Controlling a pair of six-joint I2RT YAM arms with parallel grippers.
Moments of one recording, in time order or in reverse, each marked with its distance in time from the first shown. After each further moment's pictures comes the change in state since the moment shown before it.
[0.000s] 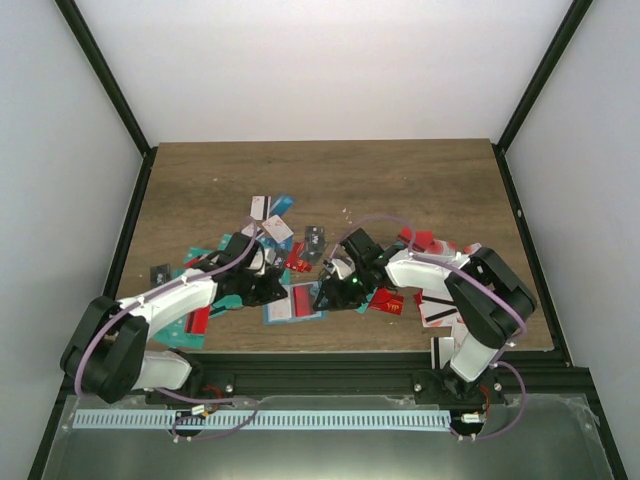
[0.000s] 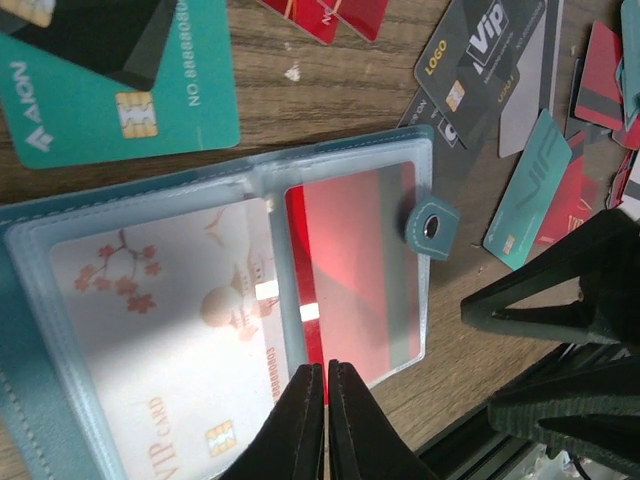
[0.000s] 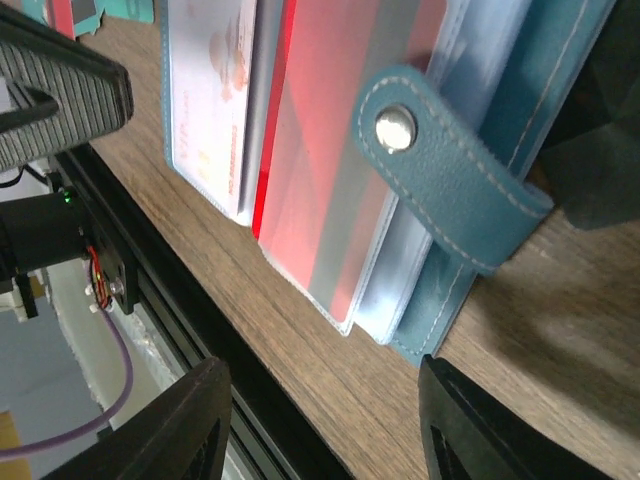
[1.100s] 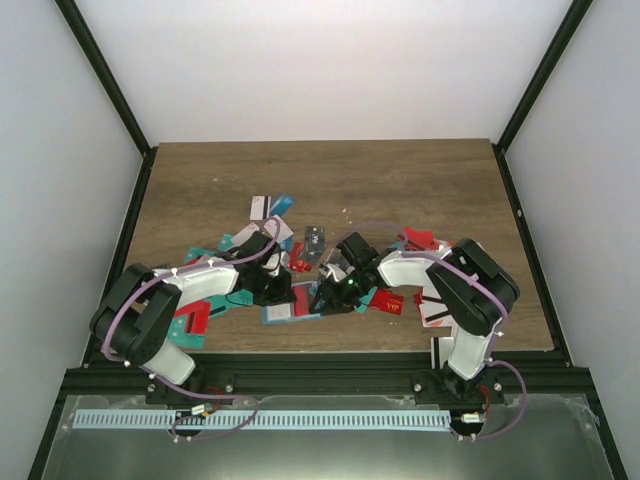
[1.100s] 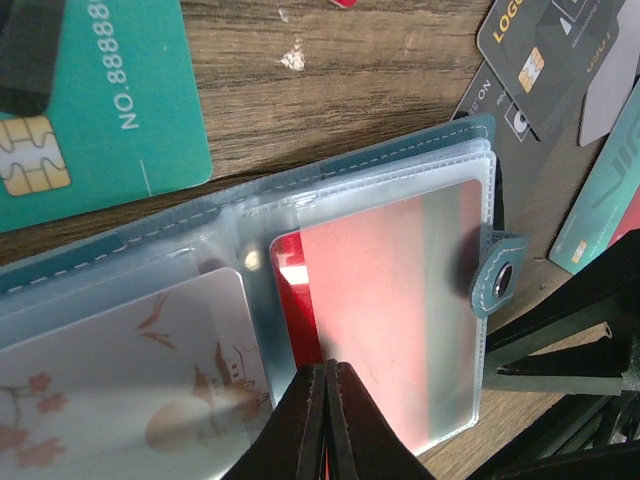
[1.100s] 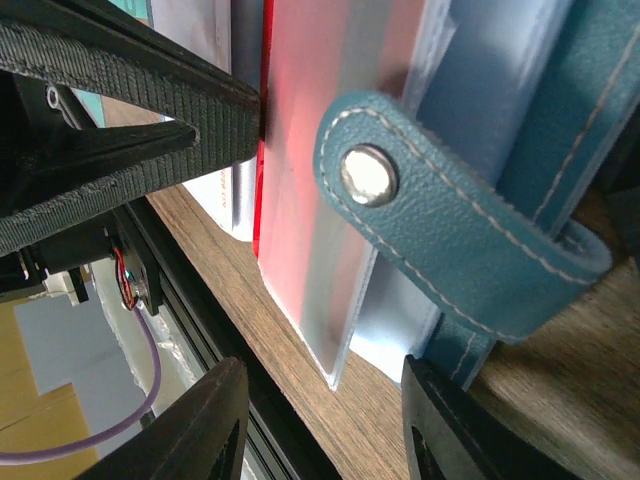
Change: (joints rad) left arm -0.054 0.237 0.086 0.043 0.004 0.046; right arm 0.000 0.106 -0.018 0.123 -0.114 0.063
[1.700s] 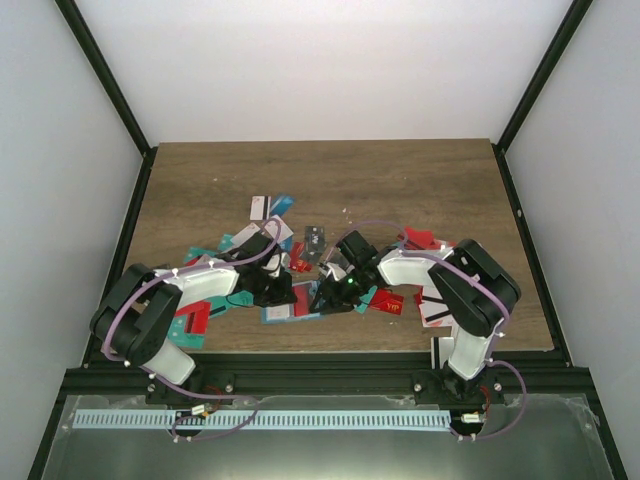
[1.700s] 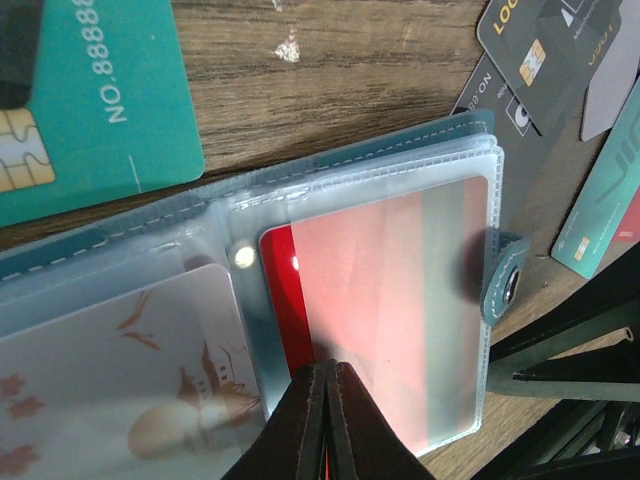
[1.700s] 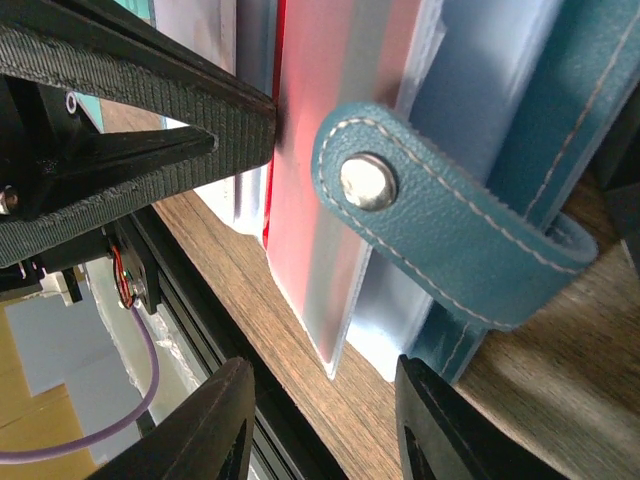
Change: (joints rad) left arm -0.006 0.001 -0.011 0.019 0.000 -0.001; right arm 0.000 -0.006 0.020 -0.037 0.011 -0.014
